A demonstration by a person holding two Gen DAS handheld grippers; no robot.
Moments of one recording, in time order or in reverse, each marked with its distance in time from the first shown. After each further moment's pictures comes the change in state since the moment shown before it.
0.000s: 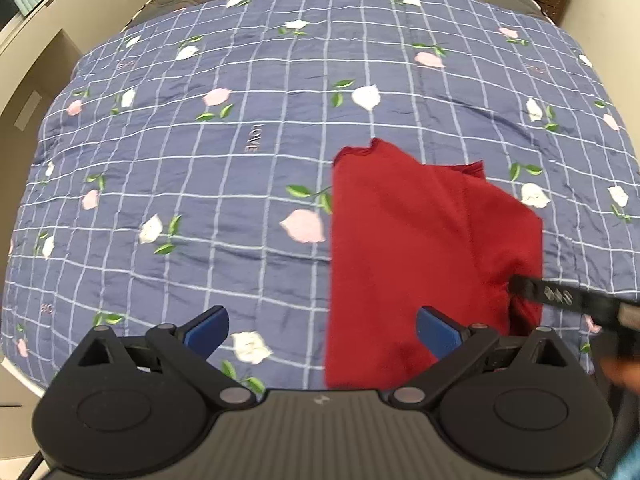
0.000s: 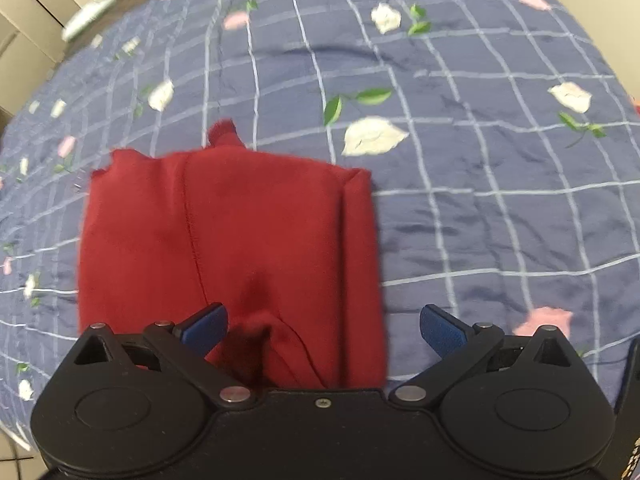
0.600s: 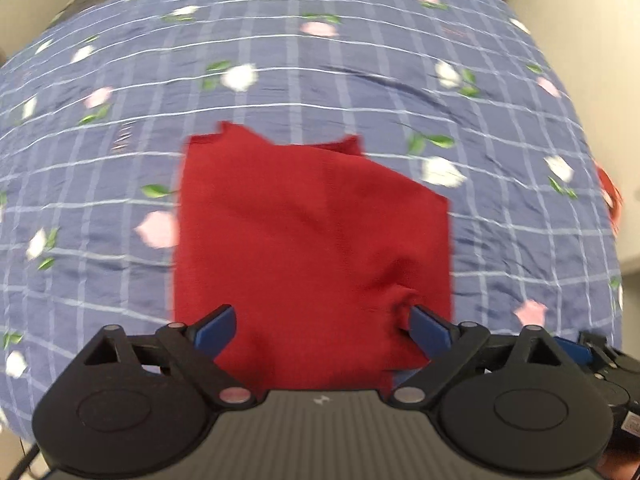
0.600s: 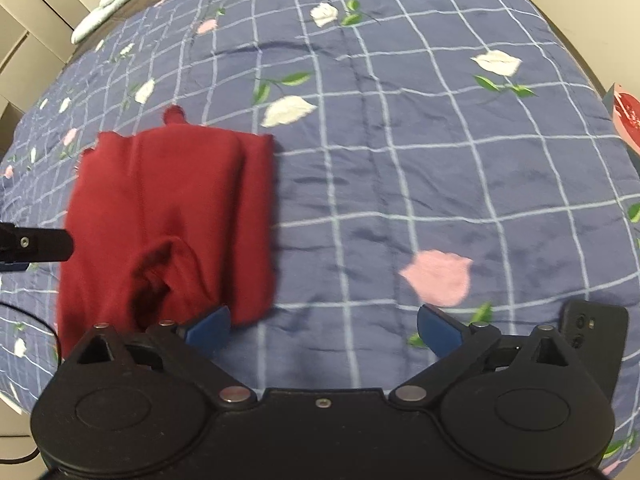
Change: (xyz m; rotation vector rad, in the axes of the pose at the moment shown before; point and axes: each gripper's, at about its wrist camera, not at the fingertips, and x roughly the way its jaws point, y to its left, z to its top) left arm 0.044 -0.101 0.007 0.053 0.030 -0.164; right arm -0.046 -0.088 -0.043 -0.012 -0.029 0.060
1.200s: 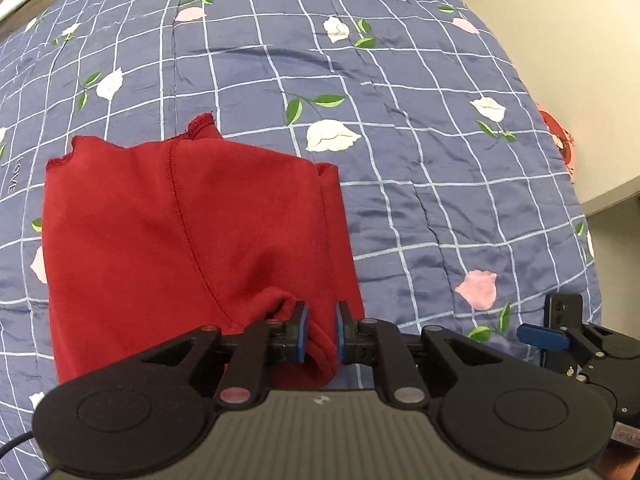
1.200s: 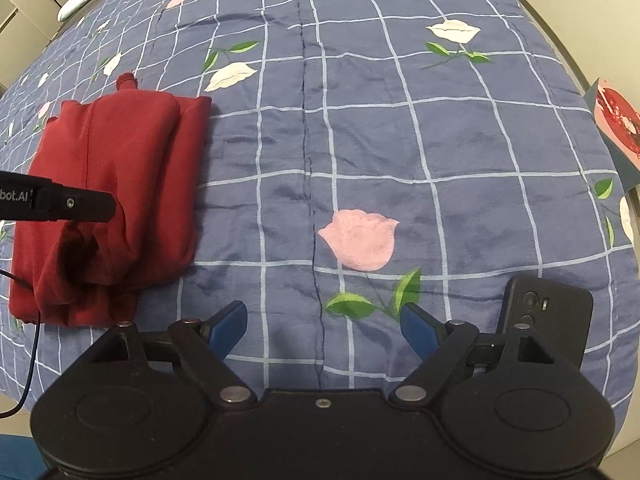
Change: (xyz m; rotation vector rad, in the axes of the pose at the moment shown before) left arm 0.051 -0.084 -0.012 0.218 0.033 -0.142; right arm 0.009 -0.048 -0.022 -0.038 0.045 -0.073
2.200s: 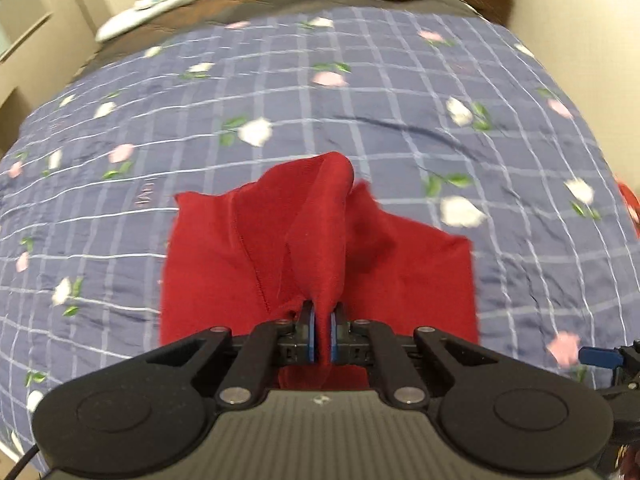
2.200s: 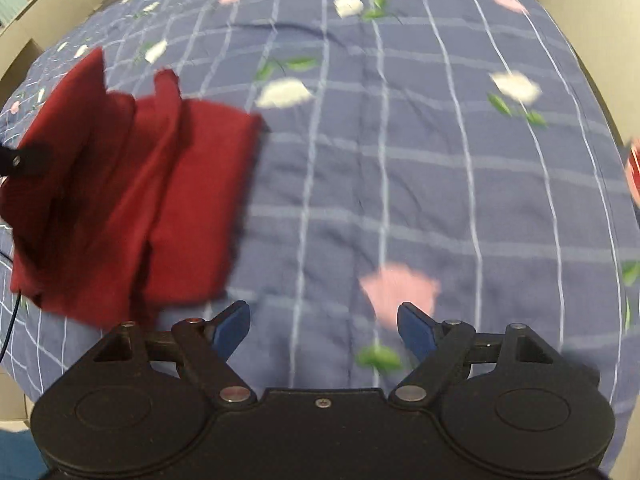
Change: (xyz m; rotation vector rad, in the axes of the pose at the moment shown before) left arm -0.052 0.049 -0.001 -0.108 -0.186 0.252; right arm 0.003 0.019 0.021 -0.143 -0.021 0.029
